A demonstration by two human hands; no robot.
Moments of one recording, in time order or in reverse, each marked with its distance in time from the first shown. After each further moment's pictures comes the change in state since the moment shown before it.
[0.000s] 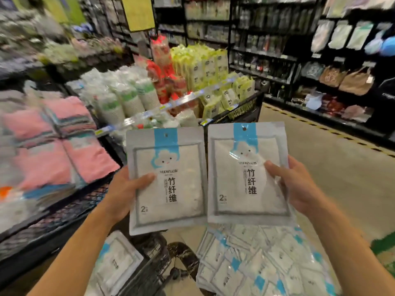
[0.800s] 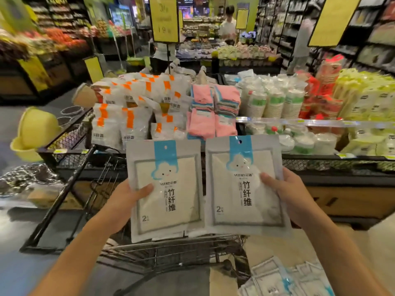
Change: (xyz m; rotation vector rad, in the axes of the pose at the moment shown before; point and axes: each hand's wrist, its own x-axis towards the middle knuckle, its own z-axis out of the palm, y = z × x) left_hand -0.339 -0.007 -0.170 -0.045 0.777 -0.010; right_hand -0.121 0.019 0.265 -0.174 -0.739 0.014
